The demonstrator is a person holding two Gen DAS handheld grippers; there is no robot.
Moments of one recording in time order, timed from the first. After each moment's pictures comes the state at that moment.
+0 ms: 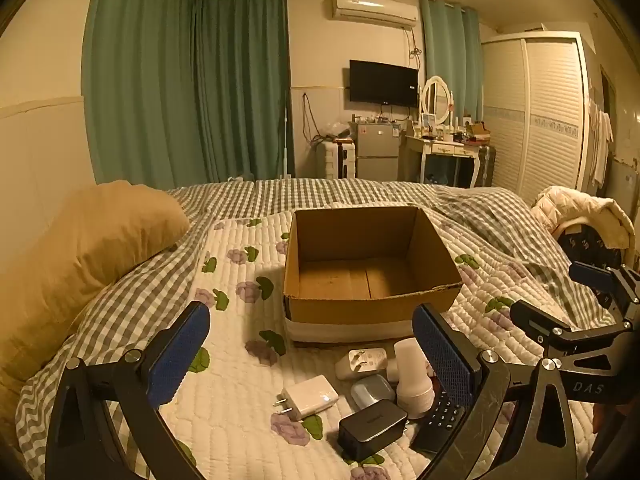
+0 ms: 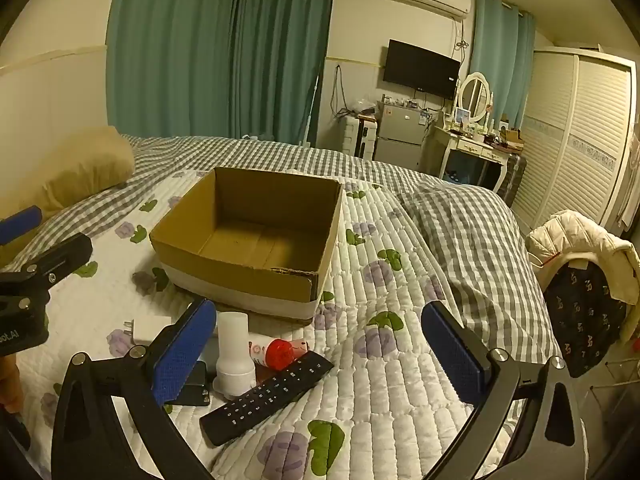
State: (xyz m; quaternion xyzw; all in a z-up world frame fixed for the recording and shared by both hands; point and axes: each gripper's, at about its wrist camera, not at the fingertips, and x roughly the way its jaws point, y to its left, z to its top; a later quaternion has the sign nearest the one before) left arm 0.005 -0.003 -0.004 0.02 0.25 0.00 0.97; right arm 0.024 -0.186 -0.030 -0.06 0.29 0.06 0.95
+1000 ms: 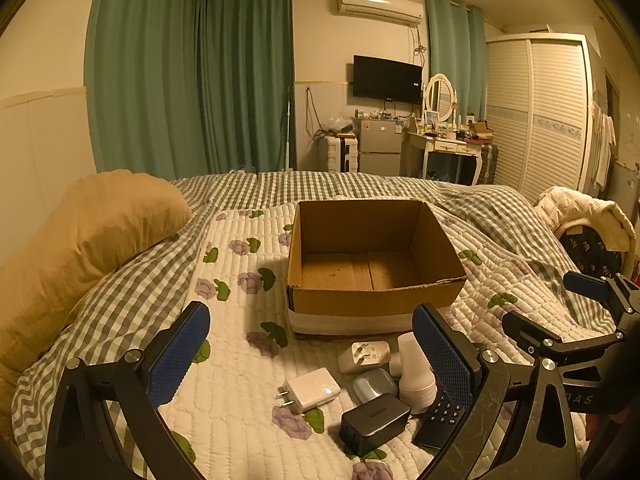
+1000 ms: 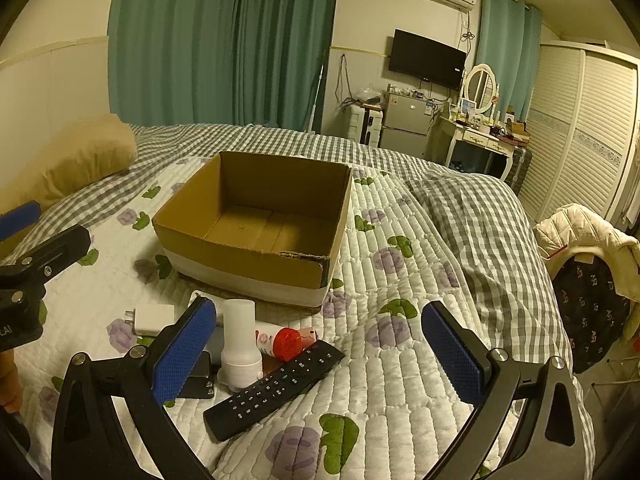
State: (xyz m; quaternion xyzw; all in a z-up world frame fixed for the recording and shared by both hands) left arm 0.003 -0.001 -0.011 0.01 0.25 0.01 0.97; right arm 0.033 -0.173 -0.034 -0.07 0.31 0.07 0.95
